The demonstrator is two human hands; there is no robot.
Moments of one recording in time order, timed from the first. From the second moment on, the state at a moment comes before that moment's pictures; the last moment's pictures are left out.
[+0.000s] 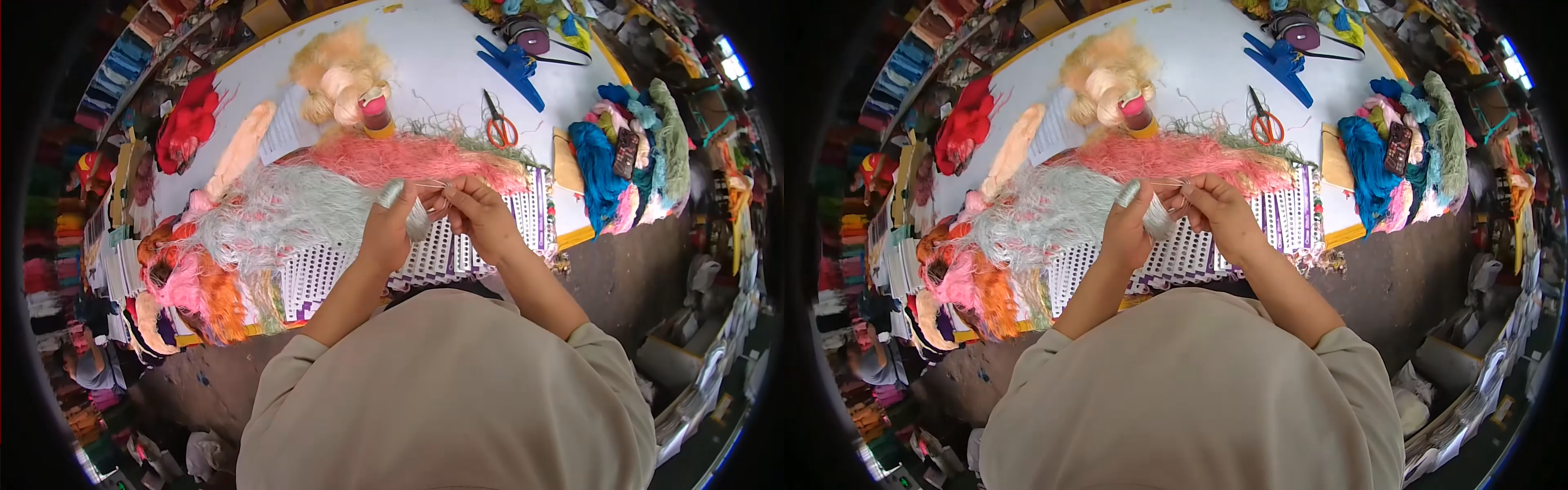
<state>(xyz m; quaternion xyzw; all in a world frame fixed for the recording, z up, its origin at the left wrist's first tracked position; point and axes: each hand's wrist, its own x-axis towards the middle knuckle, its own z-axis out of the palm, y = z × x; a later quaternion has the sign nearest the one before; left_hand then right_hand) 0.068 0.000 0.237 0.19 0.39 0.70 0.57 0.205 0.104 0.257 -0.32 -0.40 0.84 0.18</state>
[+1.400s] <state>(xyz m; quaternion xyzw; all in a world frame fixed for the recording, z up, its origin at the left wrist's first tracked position) 0.077 -0.046 0.253 0.20 0.31 0.68 0.63 0.216 0.038 0.266 -0.32 -0.45 0.80 0.23</state>
